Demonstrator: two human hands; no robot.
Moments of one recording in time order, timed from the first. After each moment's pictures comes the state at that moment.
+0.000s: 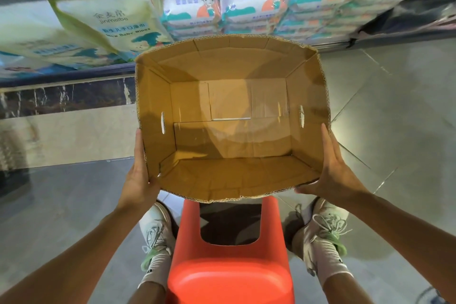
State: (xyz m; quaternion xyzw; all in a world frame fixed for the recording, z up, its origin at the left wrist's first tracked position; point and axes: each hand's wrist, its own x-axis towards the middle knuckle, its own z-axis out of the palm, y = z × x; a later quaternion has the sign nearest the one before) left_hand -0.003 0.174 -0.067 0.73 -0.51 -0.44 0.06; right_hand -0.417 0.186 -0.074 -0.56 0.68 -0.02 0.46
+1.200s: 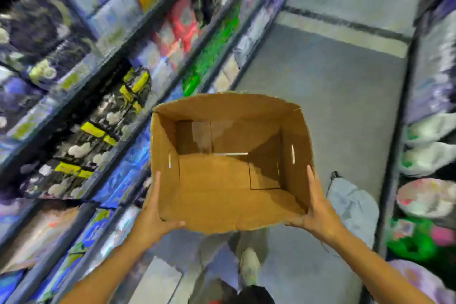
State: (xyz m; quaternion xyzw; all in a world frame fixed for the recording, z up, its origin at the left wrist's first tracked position) left_hand -0.625 0.104 0.415 0.27 -0.83 -0.48 -0.01; right_hand -0.841 0.472 0.423 -0.21 0.85 -0.37 0.30
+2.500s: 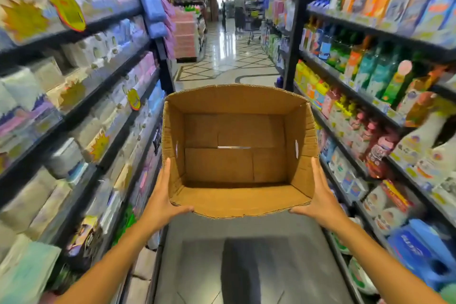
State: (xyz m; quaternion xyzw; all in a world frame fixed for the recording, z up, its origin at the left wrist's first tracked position) left_hand -1.418 0.105 0.673 -0.12 -0.90 -0.42 0.04; right_hand -1.399 0.533 0.661 -0.04 0.92 -0.38 -0.06
